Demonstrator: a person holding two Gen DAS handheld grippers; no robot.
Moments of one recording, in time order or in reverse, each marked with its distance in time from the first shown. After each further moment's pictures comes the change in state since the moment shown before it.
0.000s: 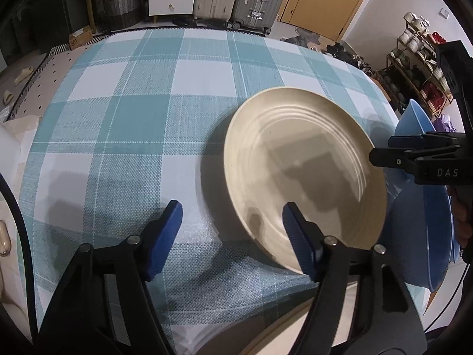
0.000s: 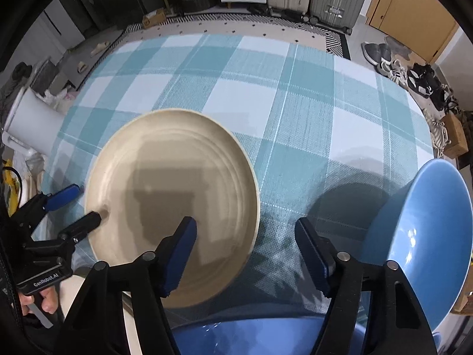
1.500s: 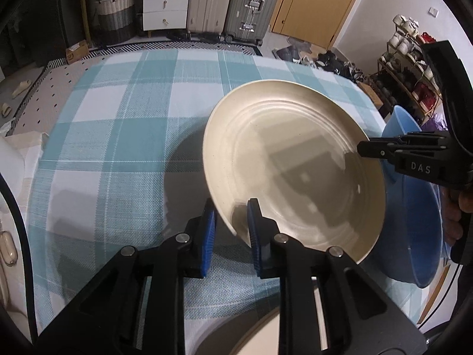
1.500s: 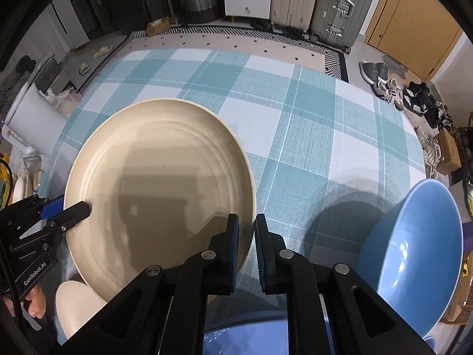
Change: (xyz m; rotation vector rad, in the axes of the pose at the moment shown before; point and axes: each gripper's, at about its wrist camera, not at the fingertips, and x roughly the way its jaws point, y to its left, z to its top) left arm -0.034 -0.005 0.003 0.037 -0.076 -0.019; right arm -0.028 0.017 -0.002 -0.029 -0.113 -0.029
